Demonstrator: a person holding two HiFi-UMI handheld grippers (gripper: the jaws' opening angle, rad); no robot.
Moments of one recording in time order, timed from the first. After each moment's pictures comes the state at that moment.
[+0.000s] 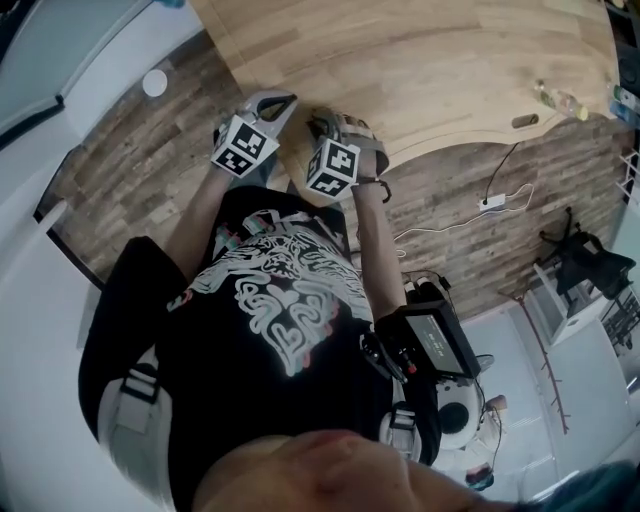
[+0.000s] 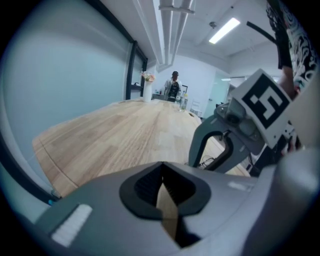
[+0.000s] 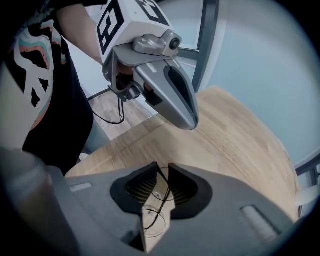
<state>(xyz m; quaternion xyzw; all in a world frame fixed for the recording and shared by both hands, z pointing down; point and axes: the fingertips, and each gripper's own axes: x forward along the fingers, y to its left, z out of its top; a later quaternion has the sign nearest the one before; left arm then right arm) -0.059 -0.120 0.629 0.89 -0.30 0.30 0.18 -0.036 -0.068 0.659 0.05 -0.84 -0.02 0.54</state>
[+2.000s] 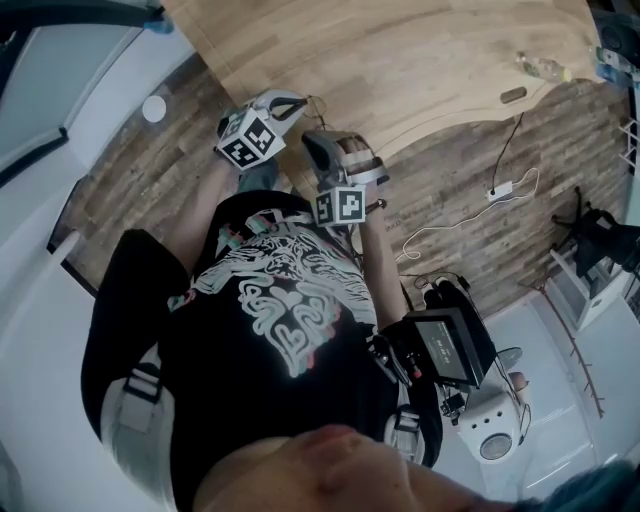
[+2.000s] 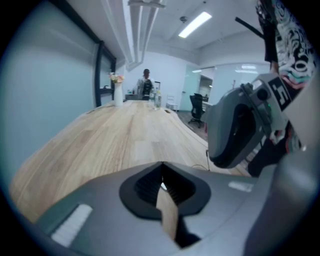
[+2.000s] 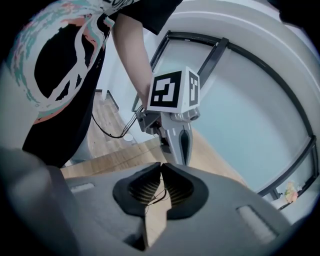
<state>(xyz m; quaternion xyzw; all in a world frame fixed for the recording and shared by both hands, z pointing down) -0.009 -0.103 0.622 0.92 -0.17 0.34 0.11 -0.022 -0.041 0.569 0.19 -0.87 -0.21 0.41</state>
